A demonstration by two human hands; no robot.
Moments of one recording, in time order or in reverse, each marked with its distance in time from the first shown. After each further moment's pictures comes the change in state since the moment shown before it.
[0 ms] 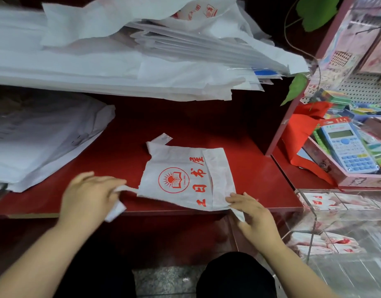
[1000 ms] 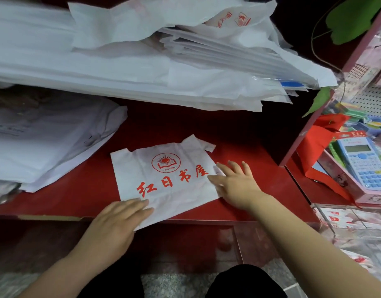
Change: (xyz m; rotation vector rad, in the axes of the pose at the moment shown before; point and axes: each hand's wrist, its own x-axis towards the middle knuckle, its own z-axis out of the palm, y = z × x) left_hand -0.037 -0.014 0.027 -0.135 -0.199 0.275; right_hand 0.112 -0.039 0.019 -0.834 -0.673 0.100
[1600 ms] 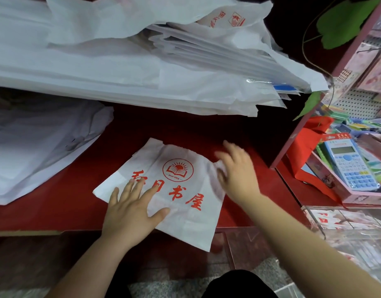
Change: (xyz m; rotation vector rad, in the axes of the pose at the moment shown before) left_hand 0.063 0.026 0.011 -0.047 -0.388 -0.498; right_hand 0.020 0.018 0.009 0.182 0.675 0.054
